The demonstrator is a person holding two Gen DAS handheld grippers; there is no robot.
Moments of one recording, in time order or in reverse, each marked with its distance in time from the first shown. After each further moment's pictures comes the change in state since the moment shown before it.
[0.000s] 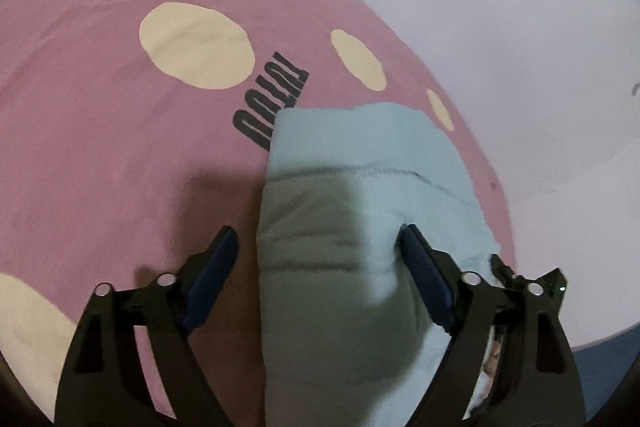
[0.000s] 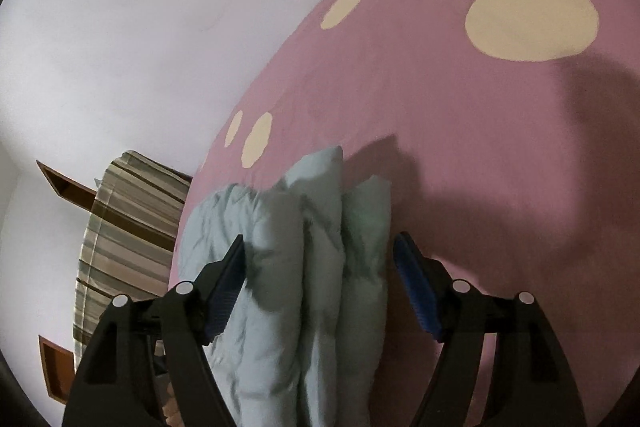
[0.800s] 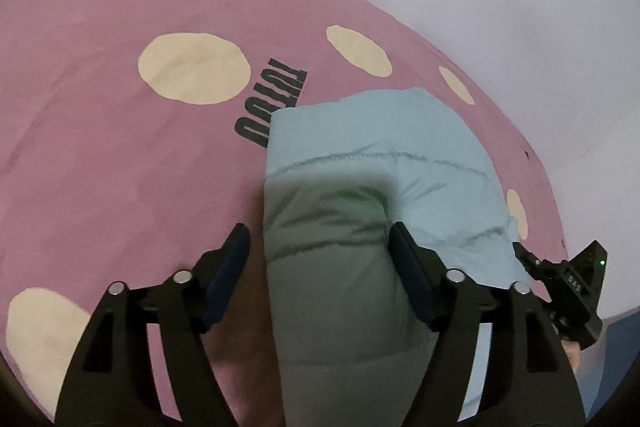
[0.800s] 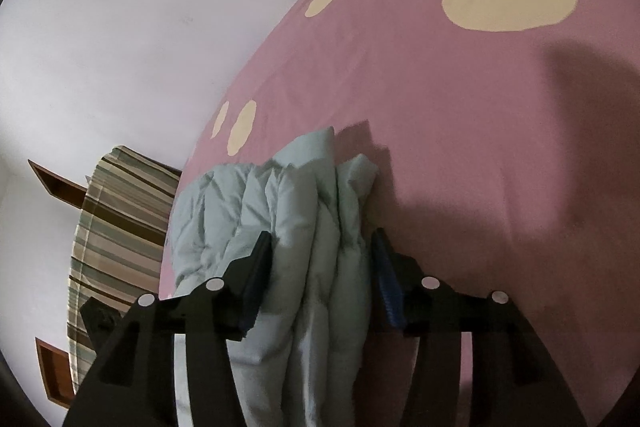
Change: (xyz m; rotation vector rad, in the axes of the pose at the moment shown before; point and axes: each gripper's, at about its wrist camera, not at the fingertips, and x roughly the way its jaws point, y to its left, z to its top) left arm -0.012 -0.025 -0.016 0.166 -0.030 0.150; right arm -0.008 -0.003 -0.022 0.015 0.008 -0.032
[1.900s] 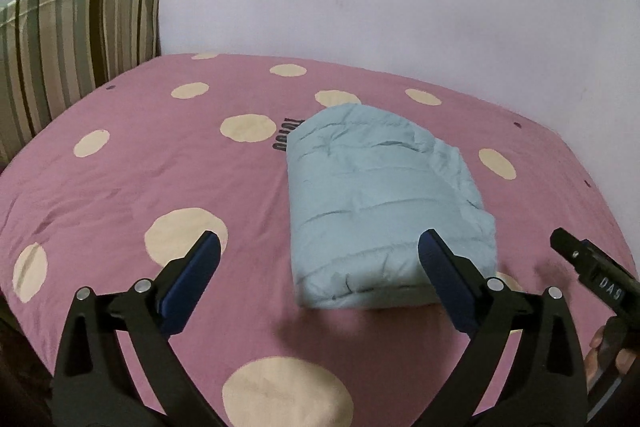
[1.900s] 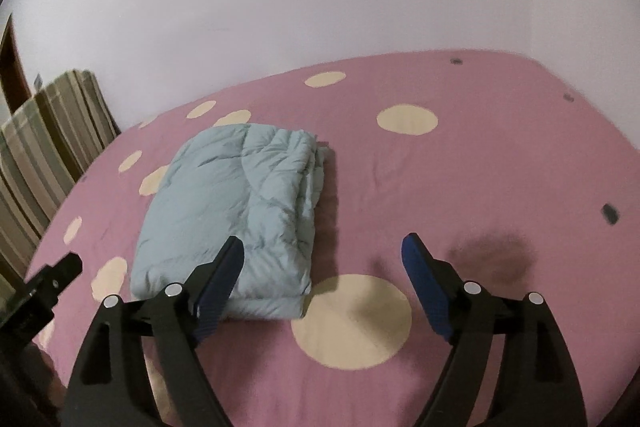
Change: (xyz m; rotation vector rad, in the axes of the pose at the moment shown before) left arm -0.176 -0.084 -0.145 0.252 -0.299 0.235; right arm -0.170 0.102 -0.168 -0.462 -0.307 -0.469
